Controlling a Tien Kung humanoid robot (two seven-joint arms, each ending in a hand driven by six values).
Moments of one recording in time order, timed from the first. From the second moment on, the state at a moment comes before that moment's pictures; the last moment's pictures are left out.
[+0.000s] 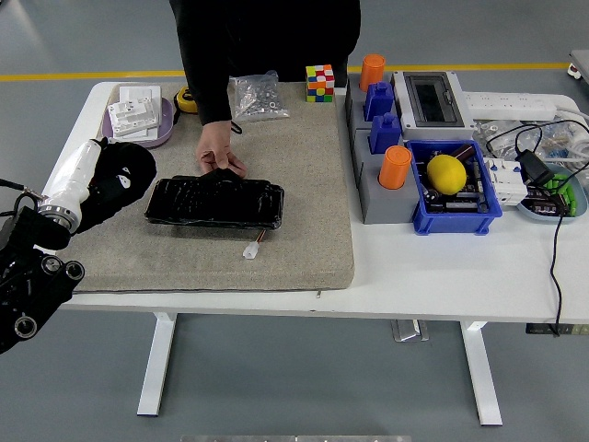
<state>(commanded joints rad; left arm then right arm) -0.46 0.33 -1.03 -0.99 1.69 0.34 0.09 -0.07 -0.29 1.28 0.36 -0.50 0.00 -0.13</state>
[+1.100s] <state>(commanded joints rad) -0.57 0.27 -0.78 -1.00 1.72 0.33 0.14 -0.06 -0.29 1.27 0.35 -0.50 0.01 -0.13</state>
